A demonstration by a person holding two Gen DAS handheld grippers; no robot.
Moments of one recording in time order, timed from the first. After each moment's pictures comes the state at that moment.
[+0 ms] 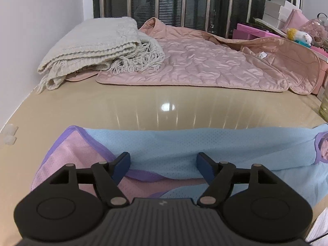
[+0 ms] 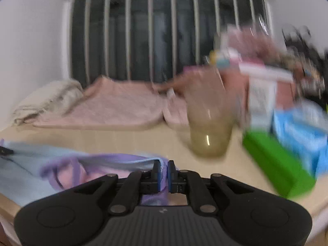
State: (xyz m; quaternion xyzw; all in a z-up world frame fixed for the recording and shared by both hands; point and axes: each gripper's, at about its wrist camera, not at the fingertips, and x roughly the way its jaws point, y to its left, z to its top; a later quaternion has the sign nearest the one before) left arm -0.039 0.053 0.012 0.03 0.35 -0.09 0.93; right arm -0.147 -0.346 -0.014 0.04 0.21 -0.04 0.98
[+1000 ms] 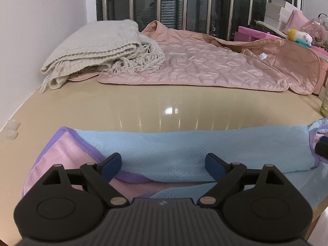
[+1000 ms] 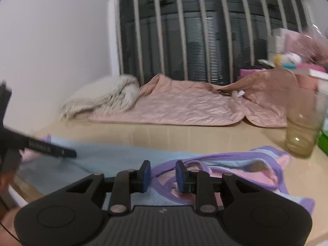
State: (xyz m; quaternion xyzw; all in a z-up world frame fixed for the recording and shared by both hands) left arm -0.050 0.046 0.006 0.03 0.34 -0.08 0.94; right arm -0.145 -0.235 -0.010 0.04 0.19 0.09 0.98
